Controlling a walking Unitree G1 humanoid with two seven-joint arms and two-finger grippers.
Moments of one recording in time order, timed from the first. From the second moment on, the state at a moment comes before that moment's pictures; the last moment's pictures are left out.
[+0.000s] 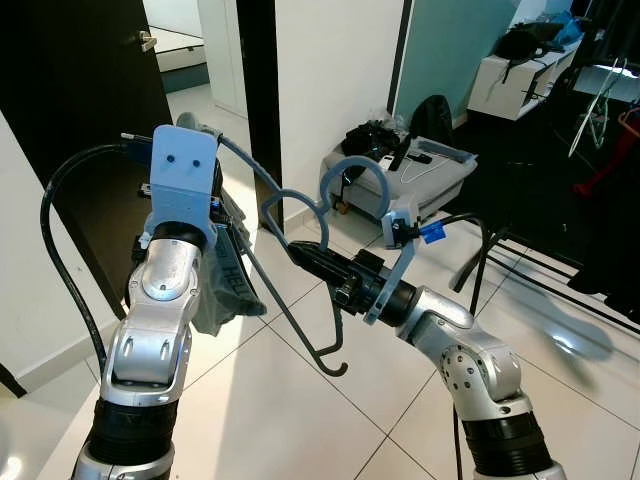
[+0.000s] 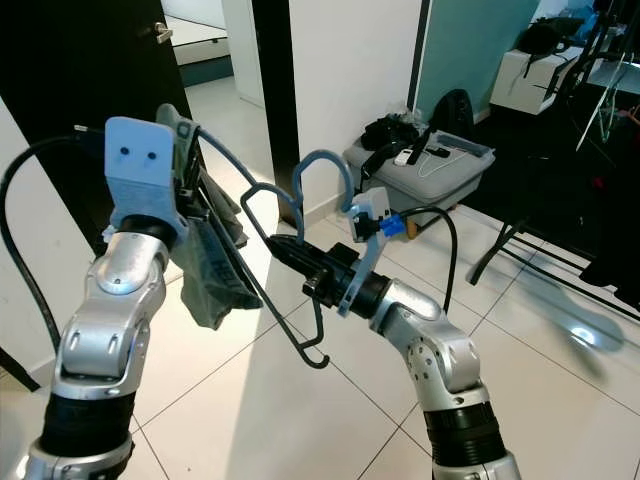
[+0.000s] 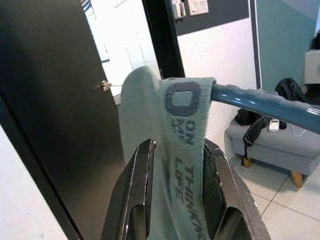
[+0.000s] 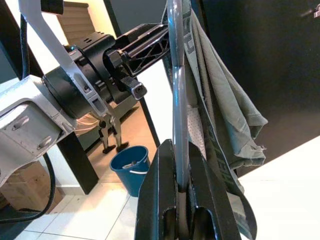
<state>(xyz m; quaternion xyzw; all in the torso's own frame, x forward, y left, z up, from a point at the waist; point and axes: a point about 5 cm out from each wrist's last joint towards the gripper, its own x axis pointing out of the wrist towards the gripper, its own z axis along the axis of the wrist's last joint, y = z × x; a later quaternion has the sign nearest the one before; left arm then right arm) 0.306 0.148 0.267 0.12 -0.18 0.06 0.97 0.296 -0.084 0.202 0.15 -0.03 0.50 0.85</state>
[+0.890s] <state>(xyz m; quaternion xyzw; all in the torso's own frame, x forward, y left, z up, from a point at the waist) 0.302 0.146 0.266 0.12 -0.18 0.05 0.97 0.296 -0.085 0.204 0.15 -0.03 0.50 0.85</state>
